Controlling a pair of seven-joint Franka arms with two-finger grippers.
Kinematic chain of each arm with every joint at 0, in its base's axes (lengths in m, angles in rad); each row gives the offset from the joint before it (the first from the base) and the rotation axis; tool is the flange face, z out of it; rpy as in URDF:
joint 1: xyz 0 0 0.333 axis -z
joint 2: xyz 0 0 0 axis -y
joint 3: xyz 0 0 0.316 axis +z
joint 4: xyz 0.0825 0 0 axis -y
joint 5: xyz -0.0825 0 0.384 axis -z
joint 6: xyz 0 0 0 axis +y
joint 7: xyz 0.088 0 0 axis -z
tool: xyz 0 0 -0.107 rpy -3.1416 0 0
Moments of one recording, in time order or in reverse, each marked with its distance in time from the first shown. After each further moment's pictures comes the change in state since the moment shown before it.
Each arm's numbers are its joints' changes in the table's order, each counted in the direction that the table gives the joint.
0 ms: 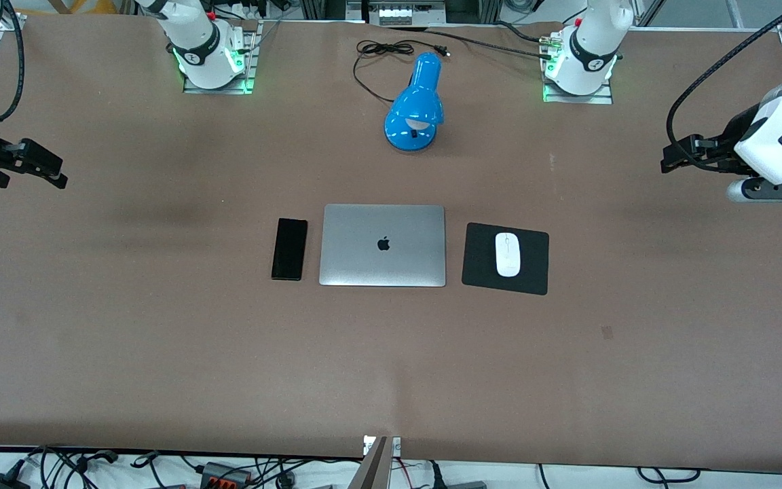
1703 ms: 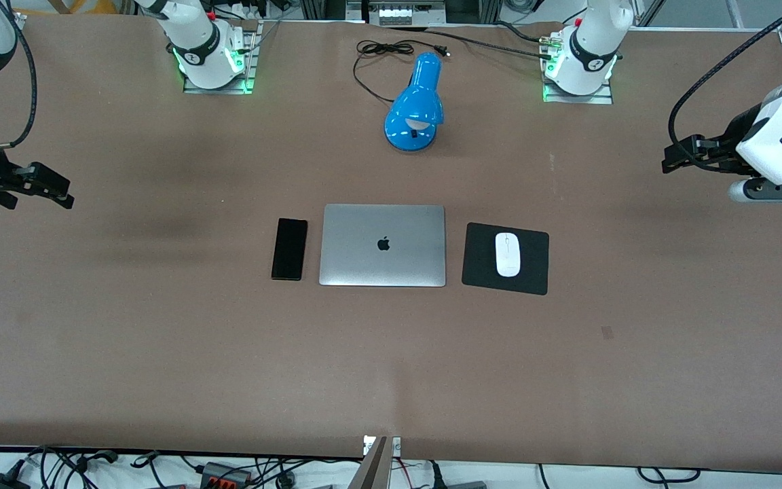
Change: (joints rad) left arm -0.002 0.000 0.001 0.000 0.000 0.000 0.001; right arm -0.039 -0.051 -0.044 -0.017 0.000 -0.084 -0.026
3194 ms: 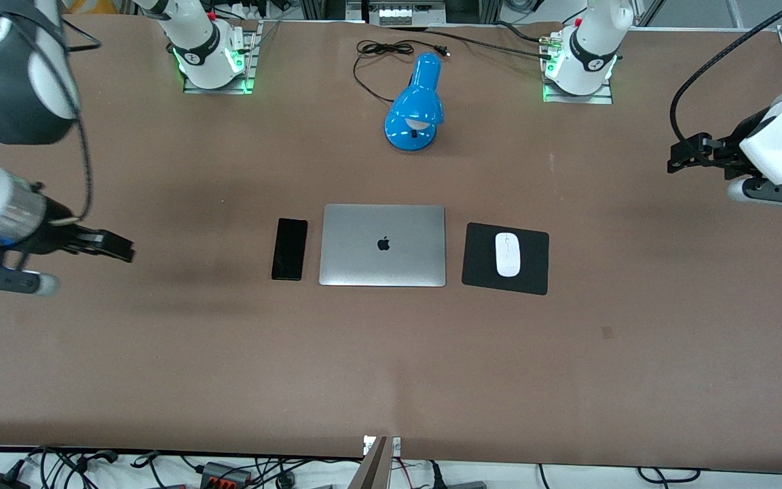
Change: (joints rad) left arm -0.015 -0.003 0.002 0.005 0.000 0.001 0.107; right arm -0.076 -0.344 0.052 0.487 -0.005 0.196 0.247
